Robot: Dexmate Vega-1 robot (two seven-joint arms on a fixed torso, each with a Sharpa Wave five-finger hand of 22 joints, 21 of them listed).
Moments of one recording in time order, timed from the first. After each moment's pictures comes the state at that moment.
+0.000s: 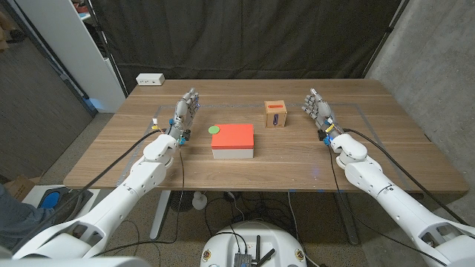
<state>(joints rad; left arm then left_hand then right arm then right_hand) 0.84 0.51 0.37 -1.31 -0.65 -0.29 -0.03 0.02 -0.06 0.55 -0.15 0.17 0.03 0.06 0.18 0.17 -0.06 0.04 0.20 0.19 -0.12 0.01 0.18 0.17 -0.09 -0.03 0.18 0.17 -0.87 -0.52 -0.37 -1.34 0.63 0.28 -0.01 0.22 0.04 0.26 -0.11 0.17 0.08 0.12 0.19 0.18 0.12 0.10 0.19 0.20 0.00 0.04 0.20 0.42 0.23 0.03 0.20 0.17</state>
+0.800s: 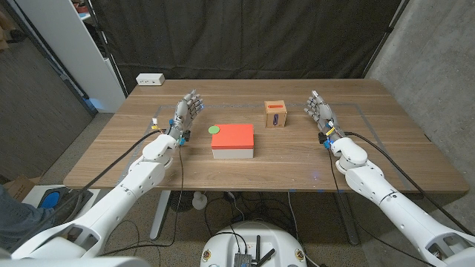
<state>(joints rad) 0.87 0.55 0.36 -1.39 -0.66 -0.20 0.04 0.04 -0.05 0.55 -0.15 0.17 0.13 0.04 0.19 0.17 0.37 0.04 0.31 0.20 0.39 0.00 0.29 0.19 0.31 0.03 0.31 0.19 -0.93 -0.53 -0.36 -1.42 0.60 0.28 -0.09 0.22 0.03 0.26 -0.12 0.17 0.08 0.12 0.19 0.18 0.13 0.10 0.20 0.20 0.01 0.05 0.21 0.42 0.23 0.04 0.20 0.17</state>
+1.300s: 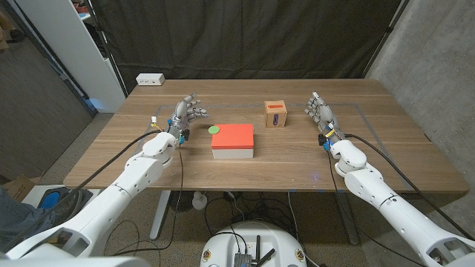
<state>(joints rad) 0.91 0.58 0.34 -1.54 -0.67 -0.02 0.20 0.26 -0.07 0.60 -0.18 0.17 0.43 0.15 0.19 0.18 1.34 -0.13 0.80 0.54 1.23 -0.20 0.79 0.42 0.86 -0.11 0.80 0.54 -0.96 -0.53 -0.35 -1.44 0.59 0.29 -0.13 0.22 0.04 0.26 -0.12 0.17 0.09 0.12 0.20 0.18 0.15 0.10 0.20 0.20 0.02 0.05 0.21 0.42 0.25 0.04 0.20 0.17</state>
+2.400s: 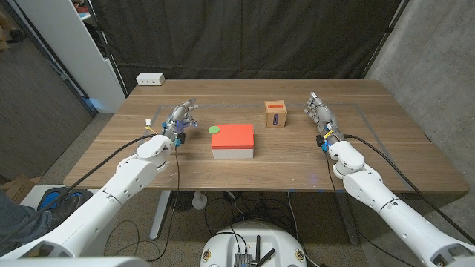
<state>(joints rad) 1.00 0.65 0.29 -1.69 -0.72 0.08 0.30 0.41 -0.07 0.57 -0.16 0.18 0.62 0.13 0.20 0.19 1.43 -0.19 1.24 0.85 1.36 -0.22 1.17 0.67 0.98 -0.15 1.14 0.86 -0.99 -0.54 -0.36 -1.53 0.55 0.25 -0.20 0.23 0.04 0.27 -0.13 0.17 0.12 0.12 0.20 0.18 0.17 0.10 0.20 0.19 0.04 0.05 0.22 0.41 0.27 0.04 0.20 0.17</state>
